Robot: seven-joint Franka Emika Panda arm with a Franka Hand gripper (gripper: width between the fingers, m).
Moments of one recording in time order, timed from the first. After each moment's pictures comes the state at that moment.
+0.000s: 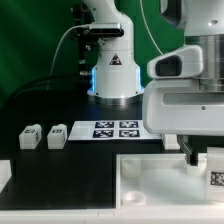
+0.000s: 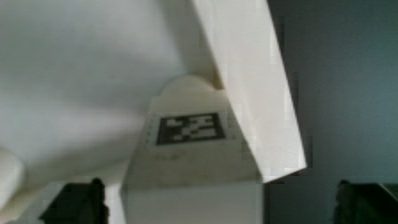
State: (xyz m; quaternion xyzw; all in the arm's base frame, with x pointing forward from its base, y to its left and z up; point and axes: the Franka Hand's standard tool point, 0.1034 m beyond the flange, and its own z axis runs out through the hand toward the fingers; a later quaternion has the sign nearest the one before) arm 0.637 0.123 0.078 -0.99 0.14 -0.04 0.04
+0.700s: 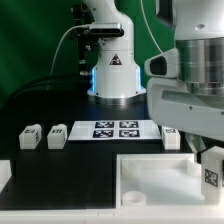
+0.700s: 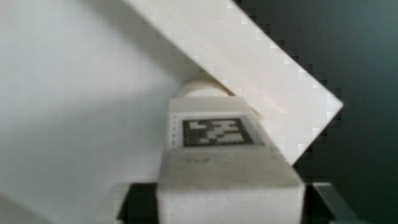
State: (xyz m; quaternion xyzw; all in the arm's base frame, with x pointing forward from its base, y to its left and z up) arm 0.633 0.114 0.077 -0.85 0.52 0.01 0.05
